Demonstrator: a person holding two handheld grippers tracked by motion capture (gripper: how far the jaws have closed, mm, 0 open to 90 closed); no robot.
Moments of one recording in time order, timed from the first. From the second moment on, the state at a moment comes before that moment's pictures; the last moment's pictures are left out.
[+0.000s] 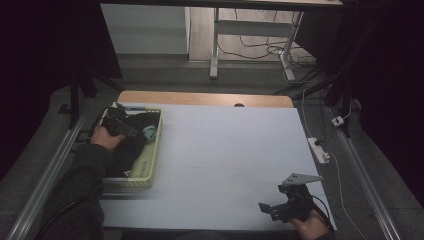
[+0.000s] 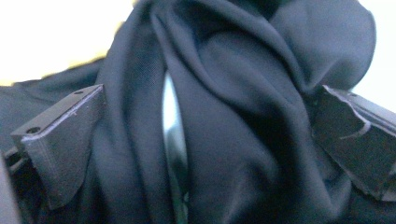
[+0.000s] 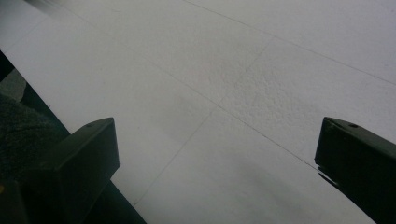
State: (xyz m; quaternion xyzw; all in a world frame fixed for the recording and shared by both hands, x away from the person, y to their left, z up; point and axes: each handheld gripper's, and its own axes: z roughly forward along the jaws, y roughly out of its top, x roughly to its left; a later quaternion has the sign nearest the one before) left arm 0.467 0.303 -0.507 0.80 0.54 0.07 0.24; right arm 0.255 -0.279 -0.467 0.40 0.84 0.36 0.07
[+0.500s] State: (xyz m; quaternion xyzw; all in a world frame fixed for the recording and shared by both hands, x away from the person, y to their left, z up) left arm 0.466 0.292 -0.507 0.80 0.58 0.08 0.16; right arm 0.255 -0.279 -0.467 0.40 0.84 0.36 0.07
